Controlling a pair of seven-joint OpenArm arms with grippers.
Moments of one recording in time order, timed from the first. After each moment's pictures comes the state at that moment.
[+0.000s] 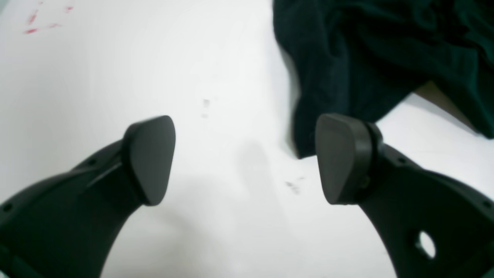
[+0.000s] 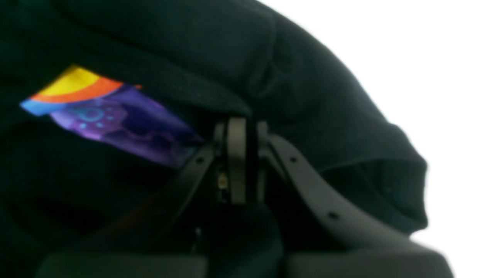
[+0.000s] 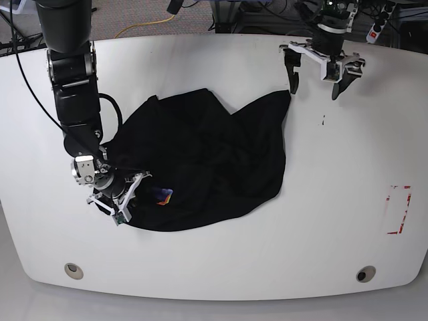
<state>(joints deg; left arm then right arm) 42.3 -7.8 -2.3 113.0 -2.7 -3.5 7.4 29.6 20.1 -15.2 44.7 11.6 23.1 -18.0</state>
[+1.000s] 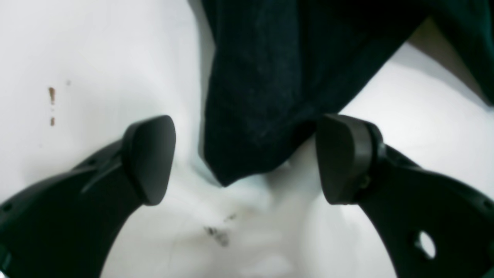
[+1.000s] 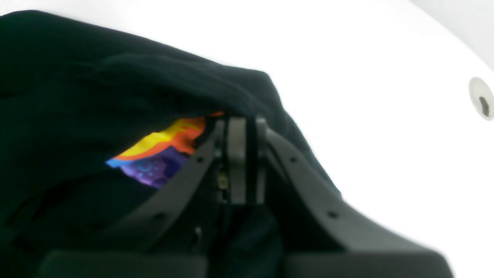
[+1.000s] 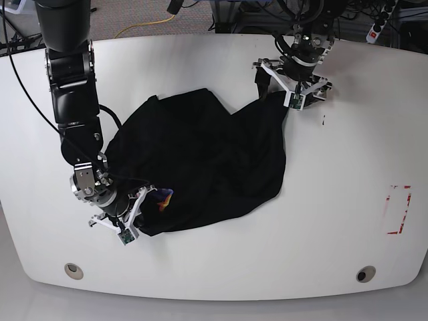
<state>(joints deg) 24.6 -7.9 8.1 99.3 -2.6 -3.3 24.1 29.3 20.8 -15.1 60.8 11.6 22.9 -27.4</state>
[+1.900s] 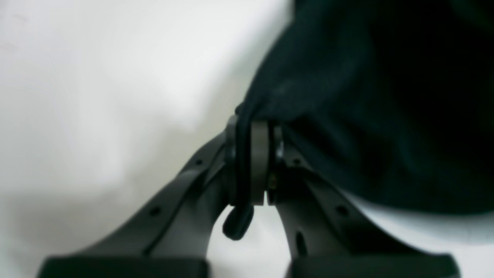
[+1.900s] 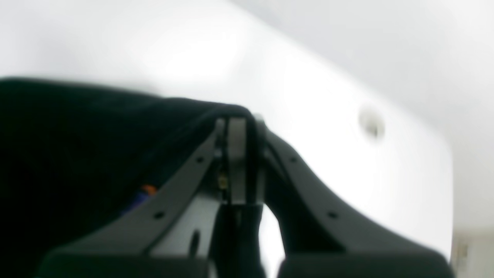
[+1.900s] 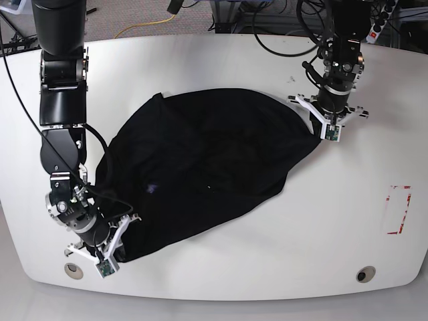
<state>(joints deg) 16.6 -13.5 0.2 102.7 -2.7 -3.3 27.3 31.9 22.4 -6.9 76.7 11.5 23.6 -39.1</state>
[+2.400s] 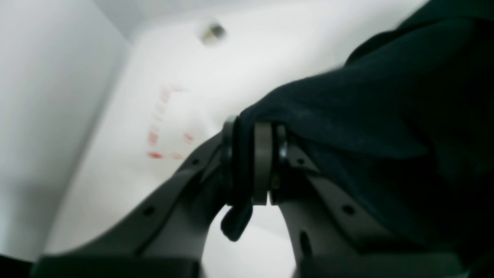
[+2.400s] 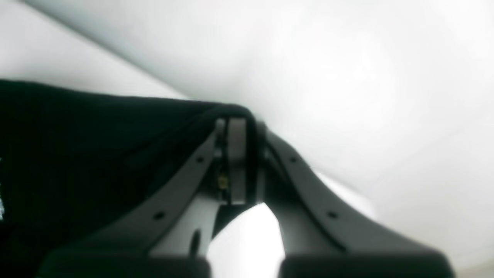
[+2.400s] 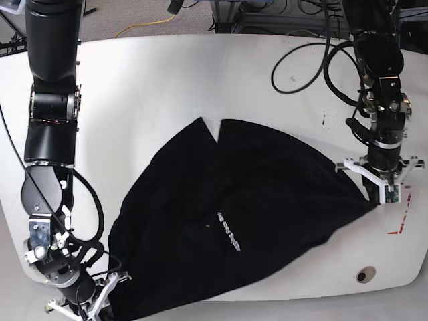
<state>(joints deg) -2.2 -16.8 -12.8 113.0 -3.2 -4.2 43.5 48.0 22.4 -7.3 78.4 12.3 23.6 -44.2</state>
